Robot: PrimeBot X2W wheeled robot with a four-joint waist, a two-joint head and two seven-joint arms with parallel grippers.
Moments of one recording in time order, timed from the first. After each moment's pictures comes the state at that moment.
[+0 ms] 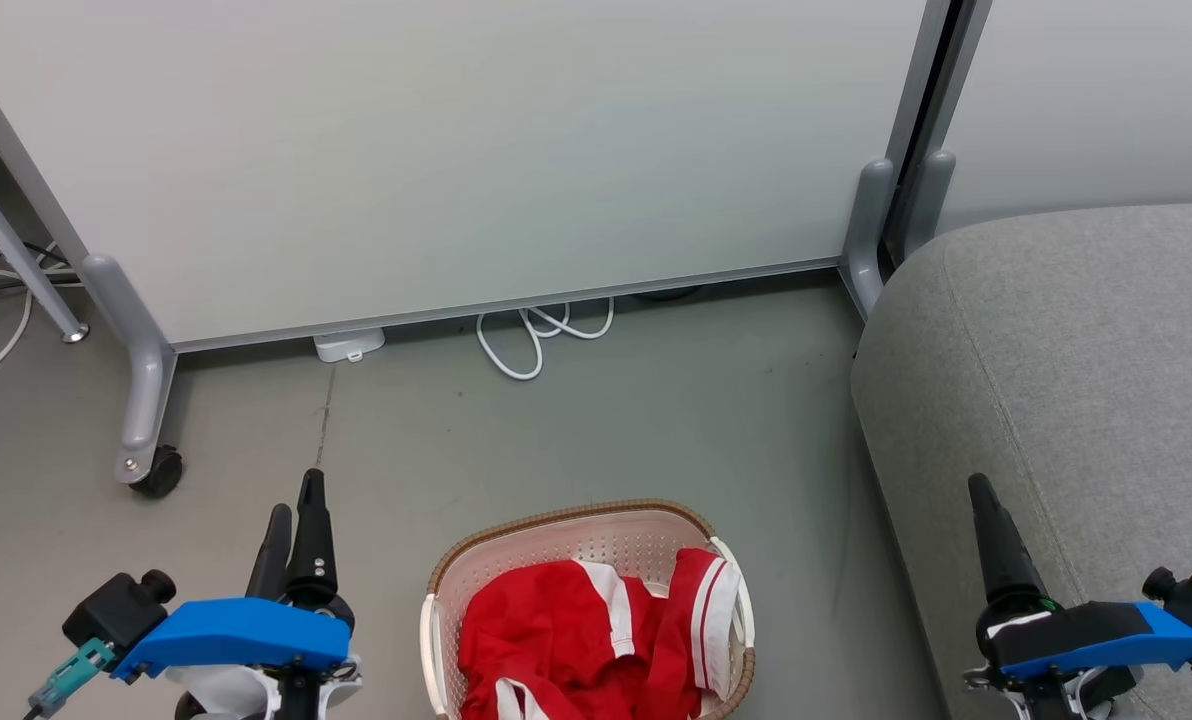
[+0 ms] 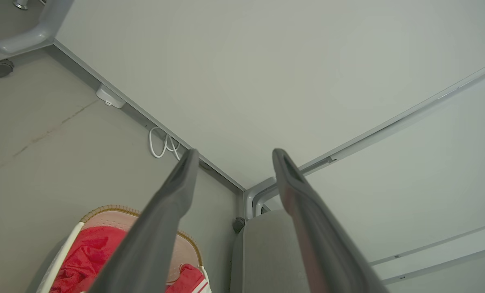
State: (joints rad) left arm -0.09 0.05 -0.03 0.29 -0.99 -0.09 -0.05; right arm -0.09 -0.04 -0.05 0.31 1.03 0.13 -0.05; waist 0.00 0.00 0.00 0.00
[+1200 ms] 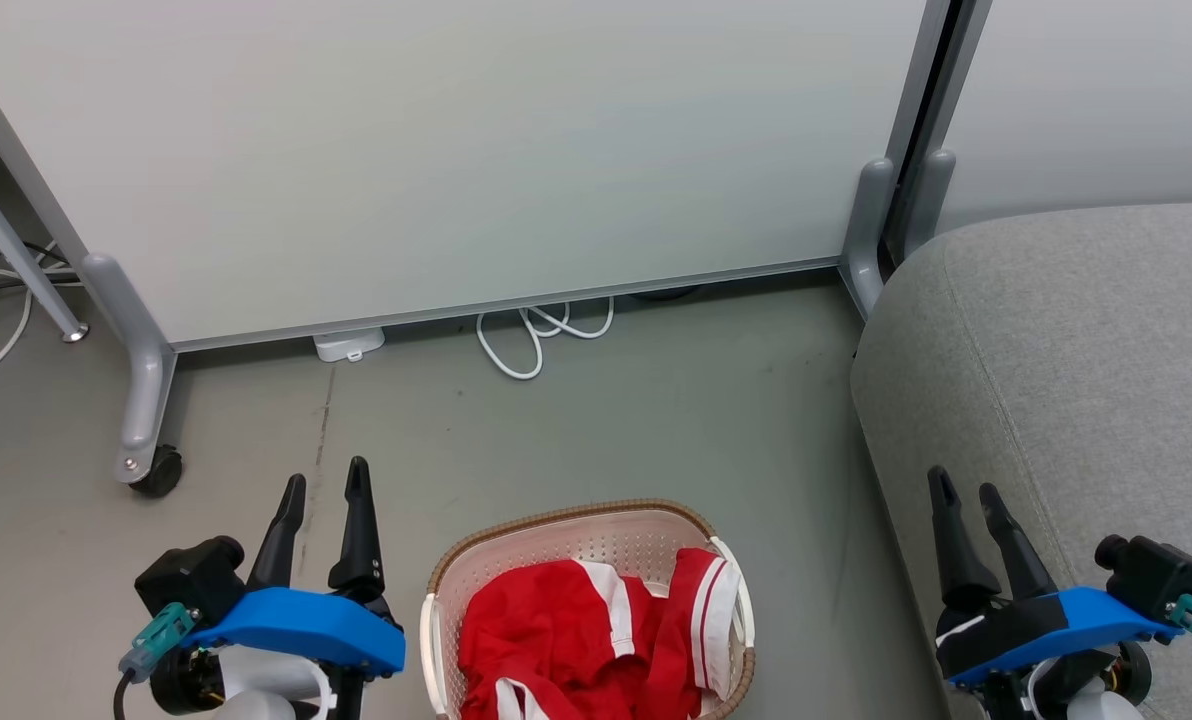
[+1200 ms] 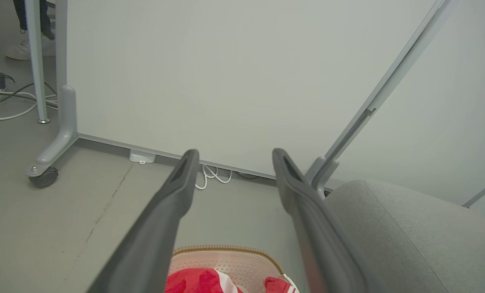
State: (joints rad) left arm -0.13 0.06 -0.09 0.35 -0.52 -0.08 -0.16; right arm -0.11 -0.05 -0.02 0.32 0.60 0.13 -0.12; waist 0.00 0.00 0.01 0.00
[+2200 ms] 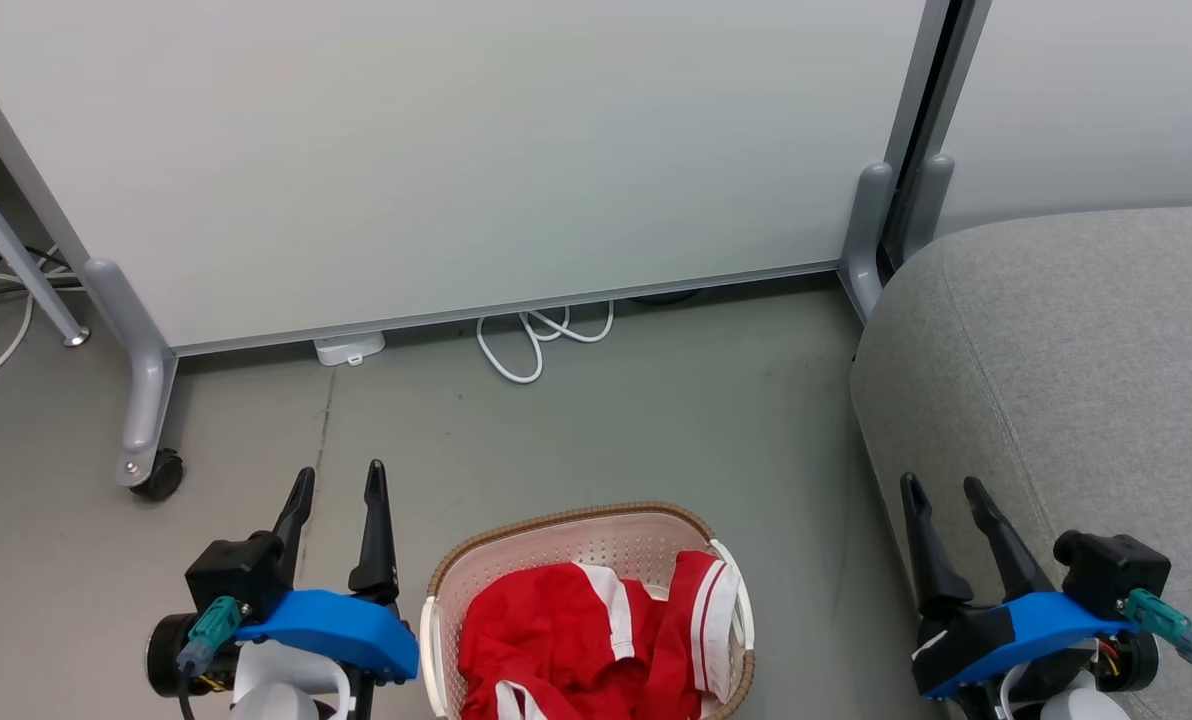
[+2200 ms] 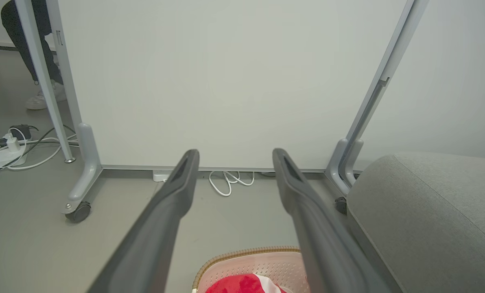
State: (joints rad) left arm -0.16 0.05 -0.10 0.44 -0.29 -0.08 -0.22; right arm -0.12 -0.05 0.01 0.33 0.35 0.13 -0.16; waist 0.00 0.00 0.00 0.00
